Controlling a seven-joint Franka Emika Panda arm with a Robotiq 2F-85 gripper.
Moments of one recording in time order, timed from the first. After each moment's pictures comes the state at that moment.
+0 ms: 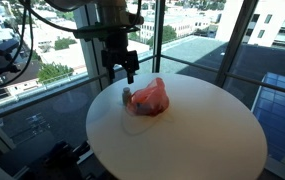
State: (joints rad) arm -0.04 -0.33 -0.04 -2.36 -0.20 1.92 -0.03
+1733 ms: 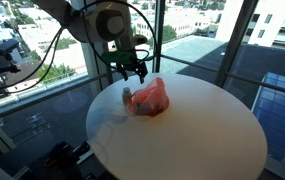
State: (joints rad) arm 0.01 0.01 0.01 -2.28 -0.17 2.43 -0.03
